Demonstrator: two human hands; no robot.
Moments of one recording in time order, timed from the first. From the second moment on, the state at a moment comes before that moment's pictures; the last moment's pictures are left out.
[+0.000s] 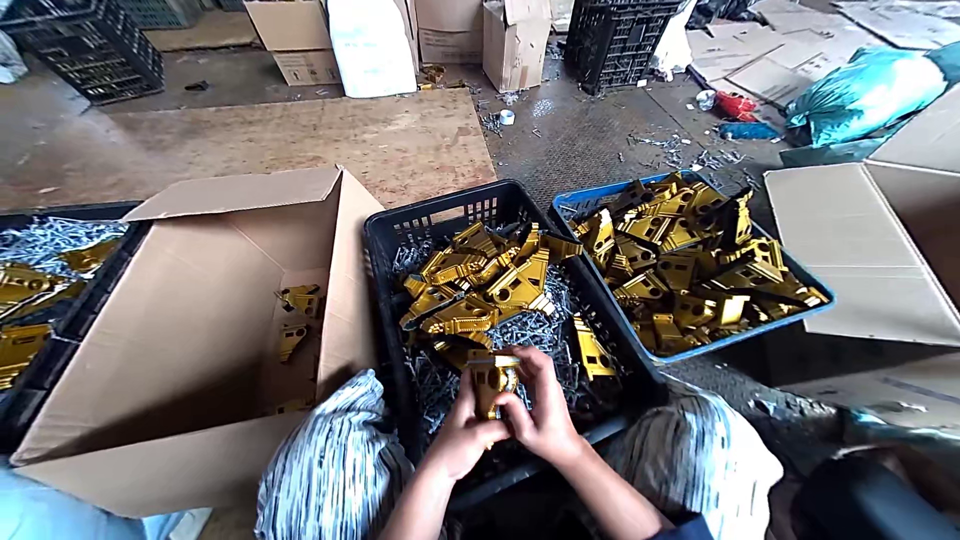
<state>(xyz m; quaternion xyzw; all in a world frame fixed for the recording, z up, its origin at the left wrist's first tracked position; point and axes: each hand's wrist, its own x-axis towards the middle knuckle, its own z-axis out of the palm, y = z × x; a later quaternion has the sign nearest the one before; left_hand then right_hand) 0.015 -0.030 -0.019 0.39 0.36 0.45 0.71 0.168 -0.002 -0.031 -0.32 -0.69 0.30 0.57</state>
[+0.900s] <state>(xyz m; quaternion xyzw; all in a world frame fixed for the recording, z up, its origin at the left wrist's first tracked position) -0.057 -0.107 -0.015 0.60 0.50 0.40 0.47 0.200 -0.098 -0.007 -0.41 -0.70 0.42 0.40</state>
